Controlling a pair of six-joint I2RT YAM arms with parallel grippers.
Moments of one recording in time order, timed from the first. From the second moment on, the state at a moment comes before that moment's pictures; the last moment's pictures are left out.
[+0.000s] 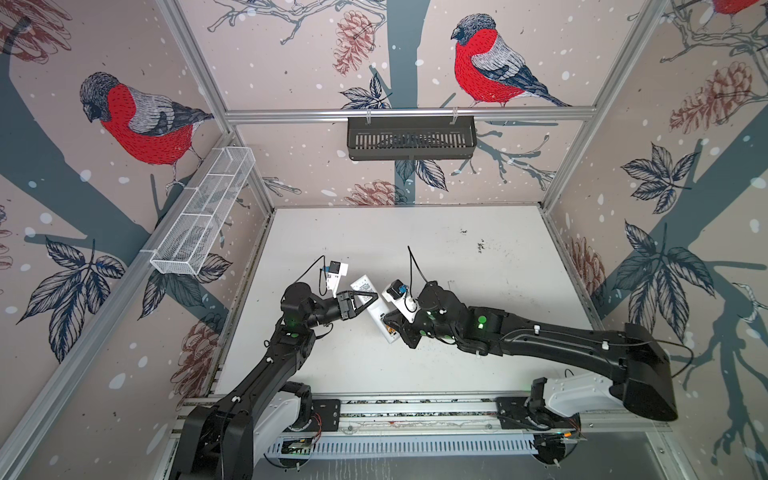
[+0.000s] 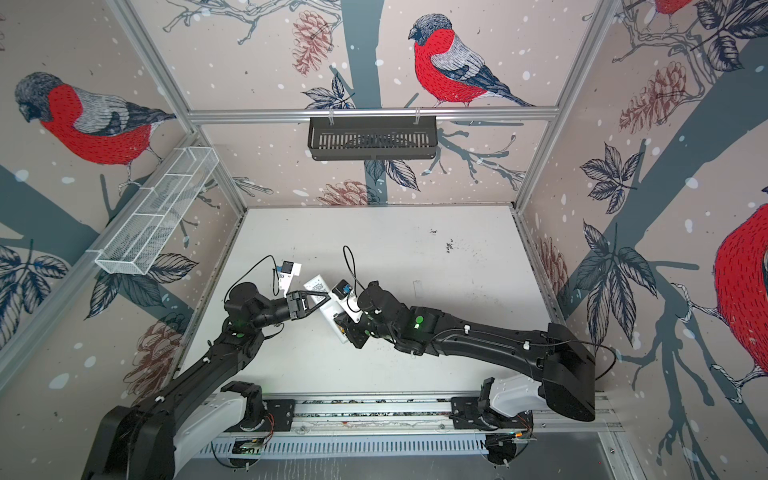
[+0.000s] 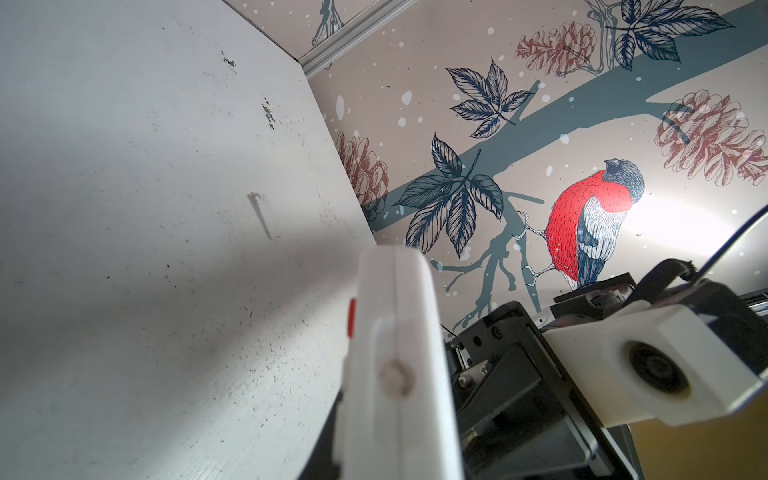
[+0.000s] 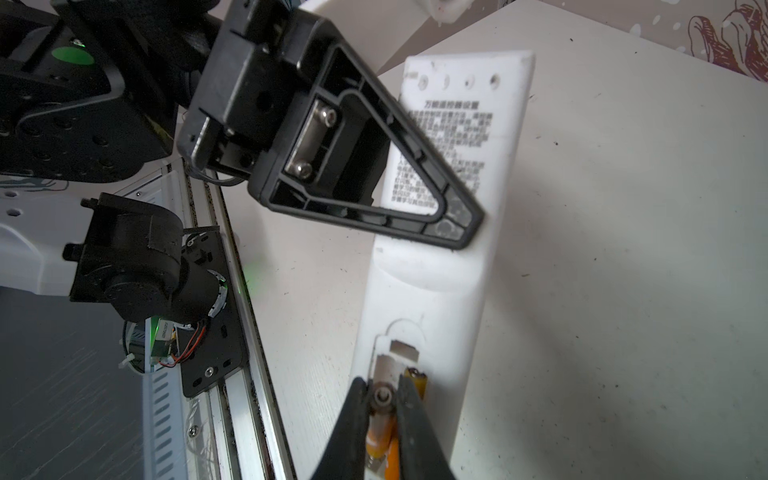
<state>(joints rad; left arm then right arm) -0.18 0.97 0.31 0.53 1.06 -0.95 1.17 1.35 0.94 -0.12 -0.07 0.18</state>
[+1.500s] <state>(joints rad) -0.20 0.91 0.31 0.56 1.06 -0.96 0.93 1.40 0.88 0.01 -0.50 0.39</state>
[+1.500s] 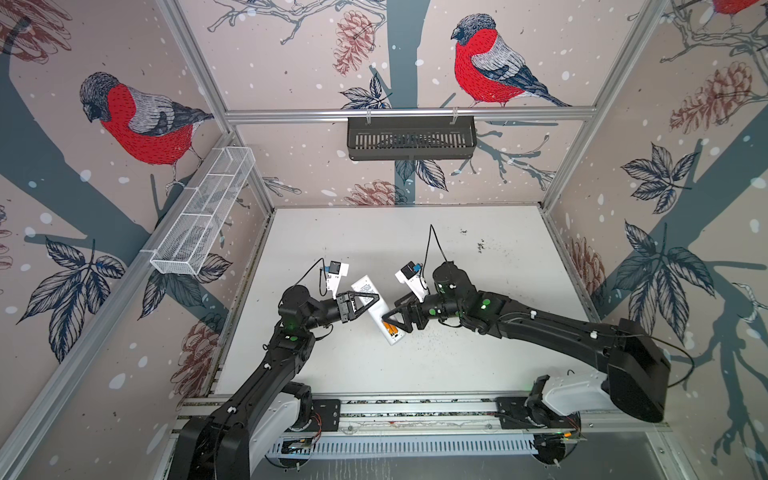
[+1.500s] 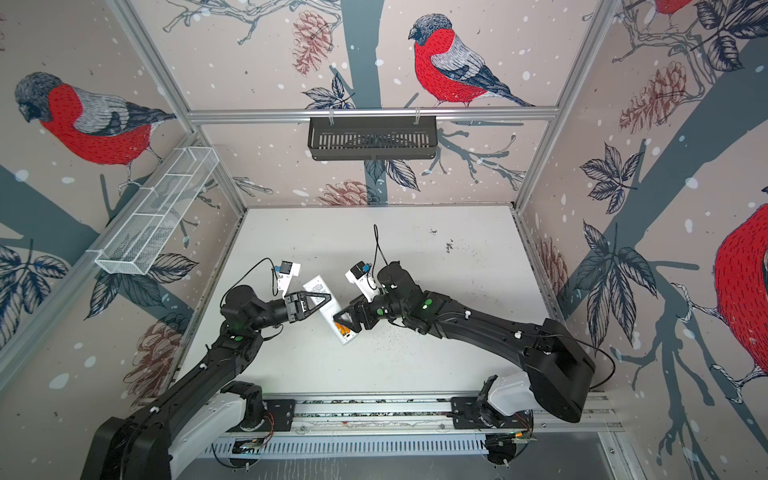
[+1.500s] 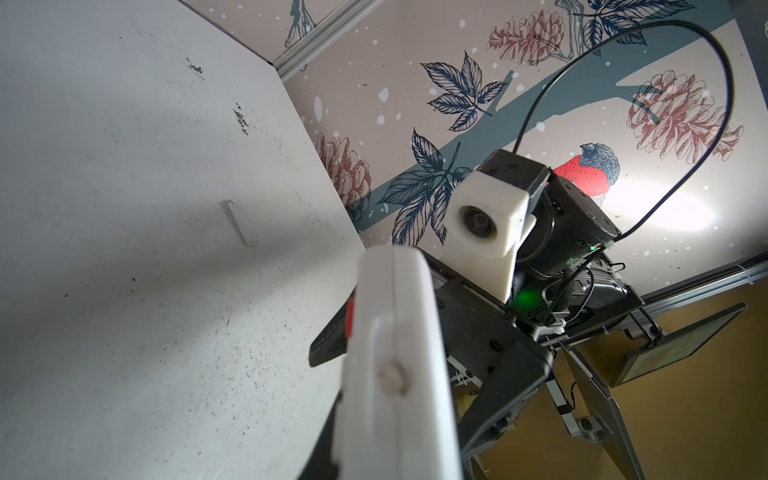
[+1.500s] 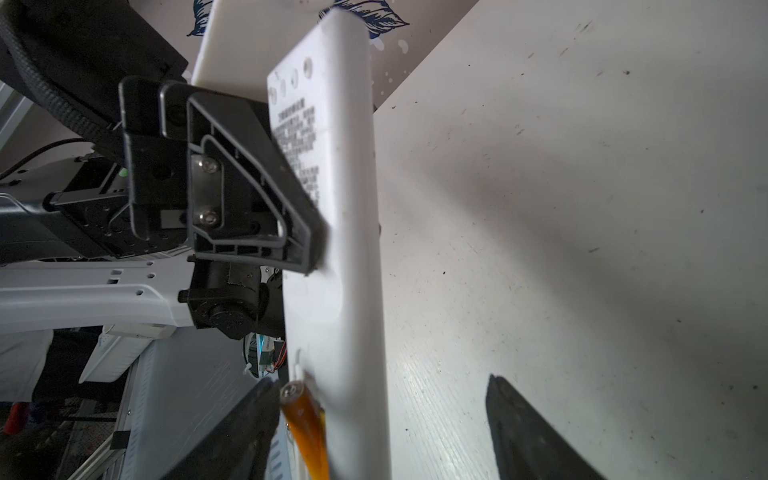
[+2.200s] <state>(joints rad) -0.20 0.90 0.31 0.53 1.03 -0.92 0.93 1.42 0.83 0.02 -0.47 0.38</state>
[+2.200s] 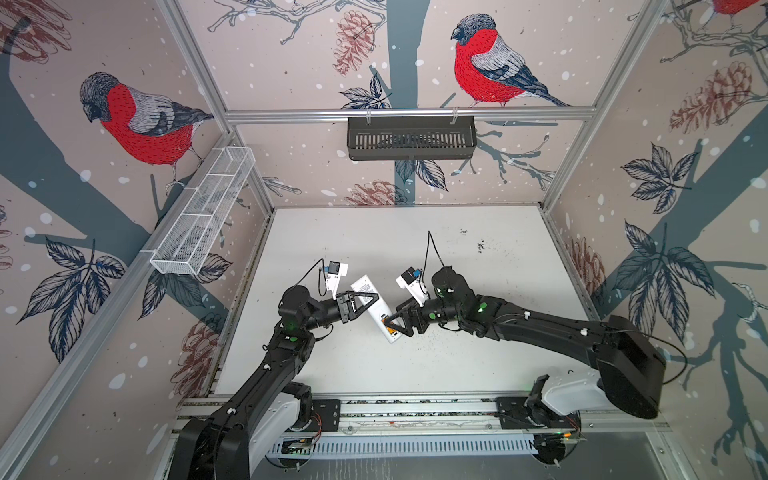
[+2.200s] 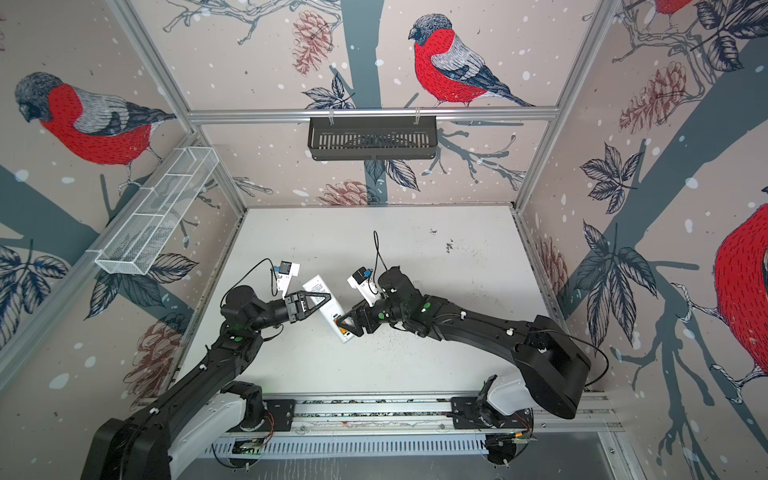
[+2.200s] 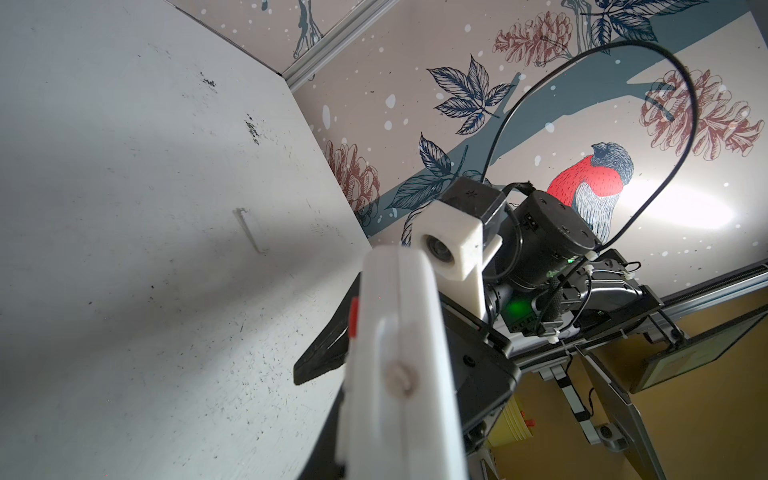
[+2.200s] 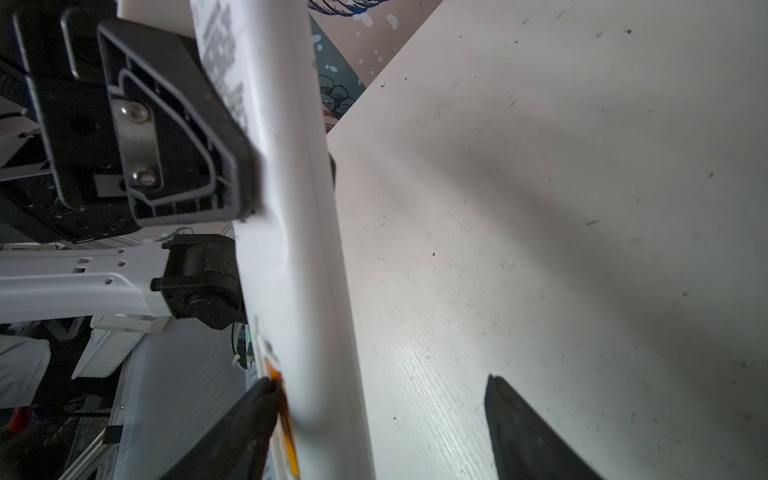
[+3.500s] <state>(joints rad) -0.20 0.85 0.52 -0.16 0.71 -0.47 0.47 1.55 0.94 -0.41 0.08 0.24</state>
